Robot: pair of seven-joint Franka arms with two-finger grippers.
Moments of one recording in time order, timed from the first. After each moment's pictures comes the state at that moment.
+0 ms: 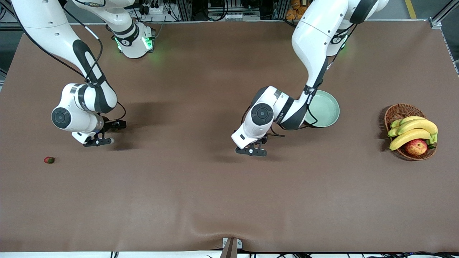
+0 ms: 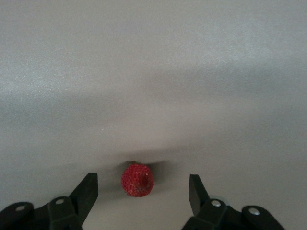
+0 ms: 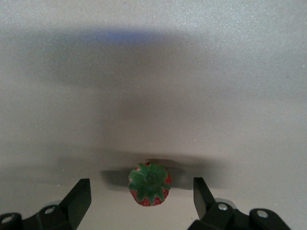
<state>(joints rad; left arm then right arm) -0.66 0.78 -0.01 -1.50 -0.13 2.30 -0.47 0.08 0.41 -0.15 -2.22 0.08 2.37 -0.24</state>
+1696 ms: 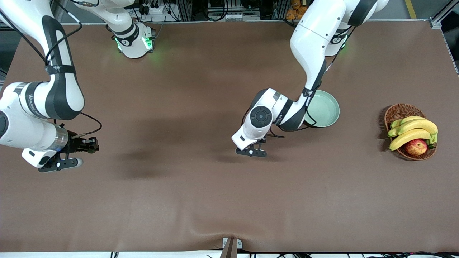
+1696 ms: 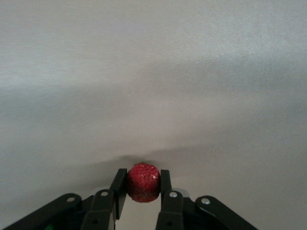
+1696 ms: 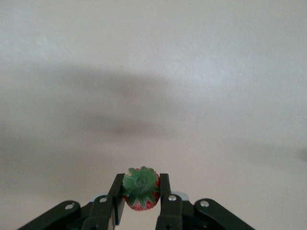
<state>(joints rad) -0.66 0.78 0.00 -1.49 -0.13 2.23 -0.47 0.13 0.38 -0.14 -1.63 0.09 1.93 -0.23</state>
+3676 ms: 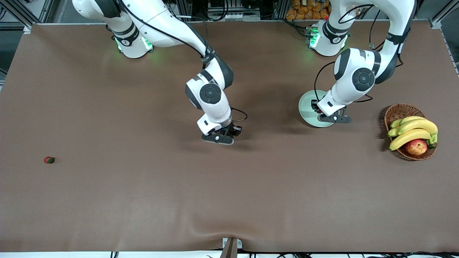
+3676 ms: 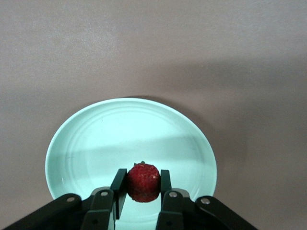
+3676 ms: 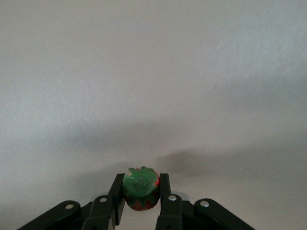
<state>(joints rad) -0.28 0.11 0.01 -2.45 -0.09 2.42 -0.09 0.81 0.75 -0.06 -1.54 0.17 2.42 0.88</state>
